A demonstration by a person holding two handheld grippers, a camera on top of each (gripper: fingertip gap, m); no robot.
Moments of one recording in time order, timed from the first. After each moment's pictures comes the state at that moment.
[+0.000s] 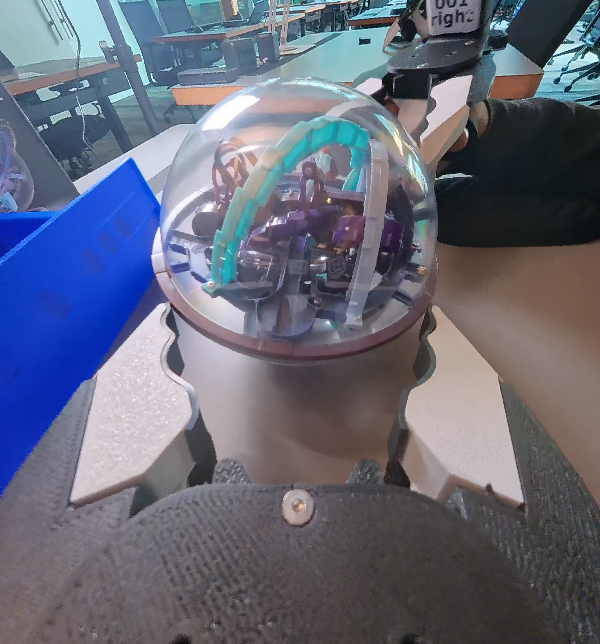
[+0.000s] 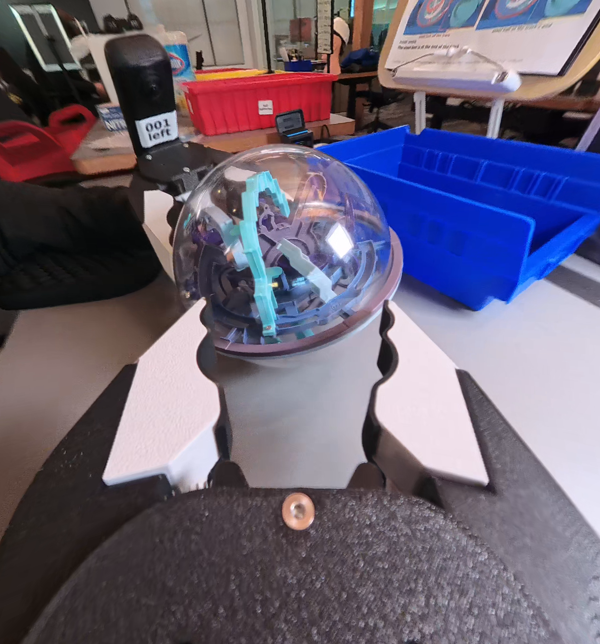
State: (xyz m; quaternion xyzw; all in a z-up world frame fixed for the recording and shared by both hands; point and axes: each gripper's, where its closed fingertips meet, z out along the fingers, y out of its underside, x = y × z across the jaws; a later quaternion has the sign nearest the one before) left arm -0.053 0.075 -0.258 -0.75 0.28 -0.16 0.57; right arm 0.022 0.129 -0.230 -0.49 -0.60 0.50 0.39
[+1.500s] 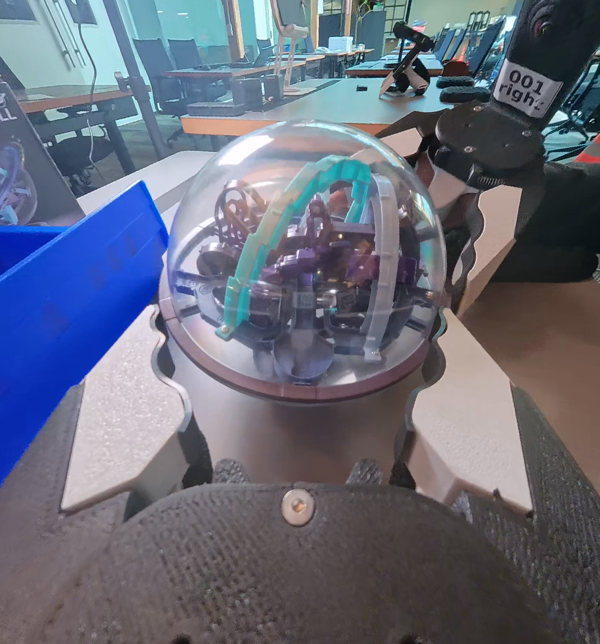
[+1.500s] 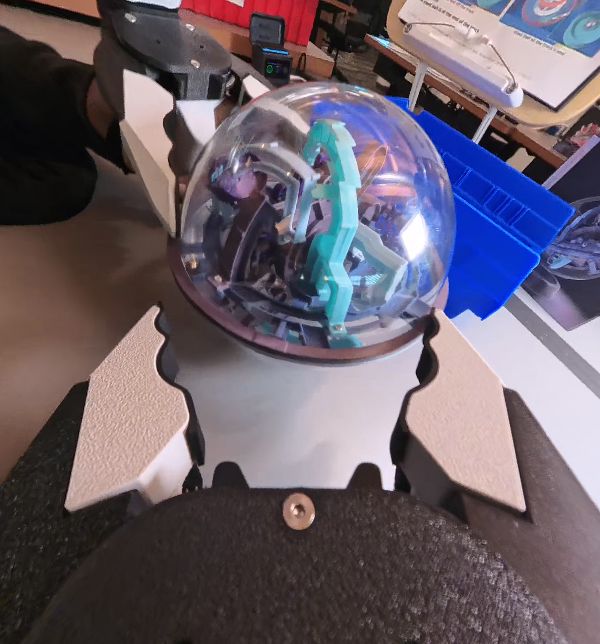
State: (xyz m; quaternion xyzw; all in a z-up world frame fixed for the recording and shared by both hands) left arm -0.049 0.088 -0.247 -0.73 0.26 -0.19 0.60; right arm 0.000 0.099 -0.256 -0.48 -0.66 0.34 0.46
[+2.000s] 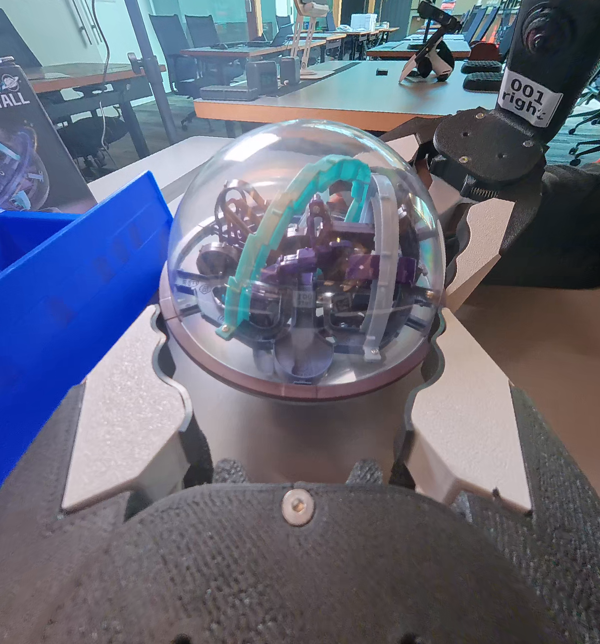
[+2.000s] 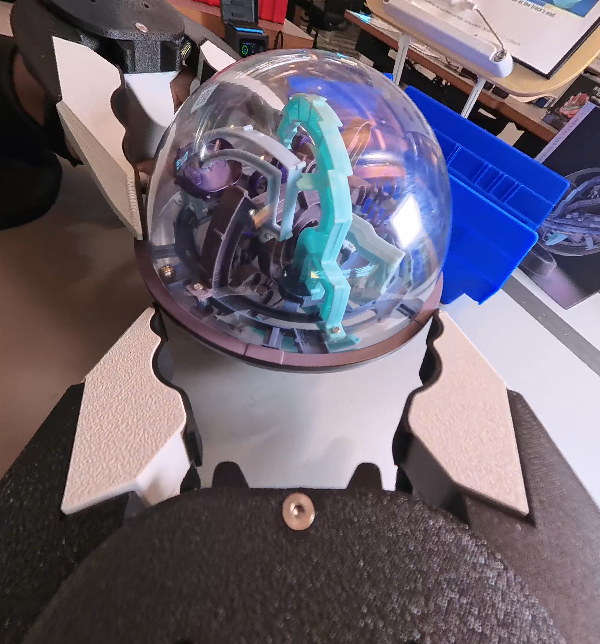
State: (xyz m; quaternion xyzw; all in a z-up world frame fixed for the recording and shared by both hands) left arm -0.049 0.087 -0.247 -0.75 0.24 -0.18 0.59; right arm -0.006 0.110 -0.264 -0.51 -0.65 0.33 0.46
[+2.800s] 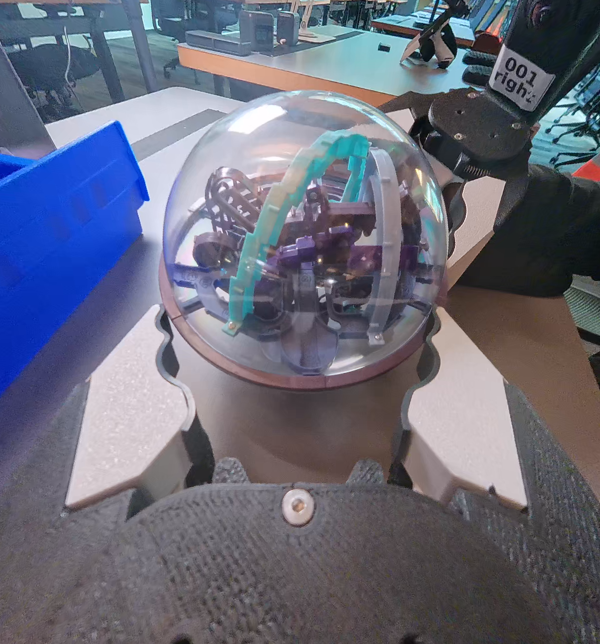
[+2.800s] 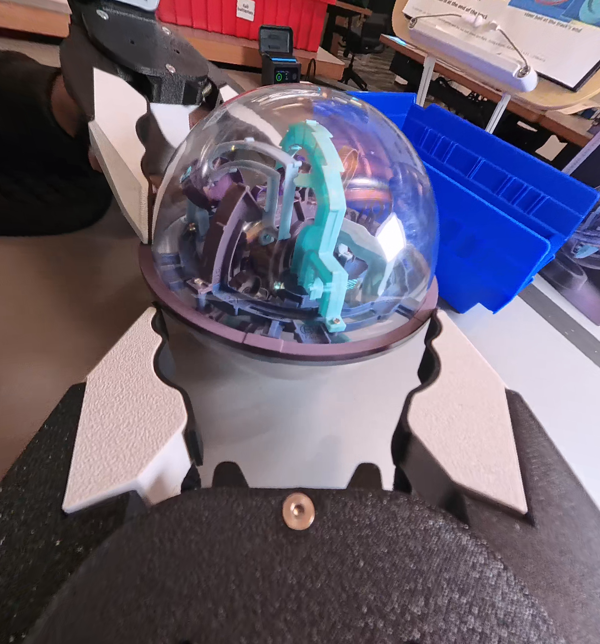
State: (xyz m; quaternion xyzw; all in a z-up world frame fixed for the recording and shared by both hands) left arm -0.037 0.077 -0.254 -0.78 0.21 -0.21 0.55; right arm 0.006 0.106 -0.255 -0.48 -0.66 0.37 0.44
